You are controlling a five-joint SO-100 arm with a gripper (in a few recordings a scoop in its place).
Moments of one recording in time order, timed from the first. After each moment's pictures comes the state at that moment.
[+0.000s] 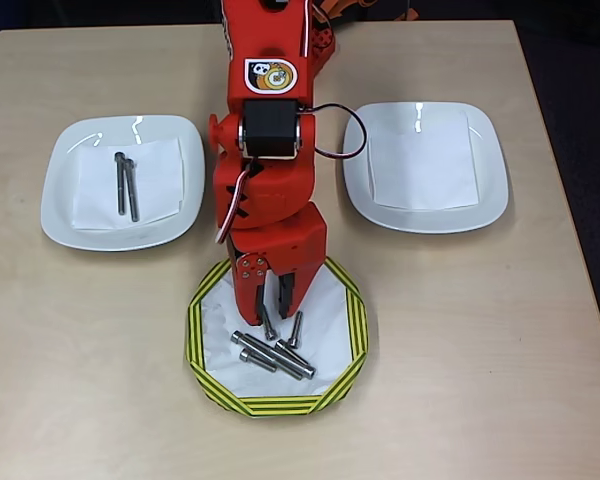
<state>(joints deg) -1.5 59.2 67.2 60.2 68.3</state>
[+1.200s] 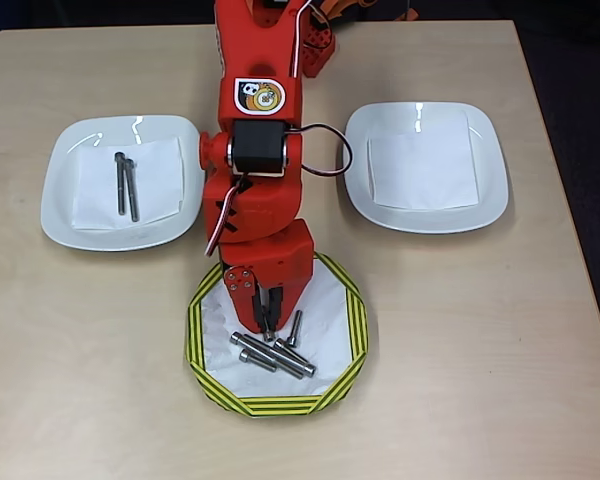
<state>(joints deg) 0.4 54.8 67.3 55.7 69.5</state>
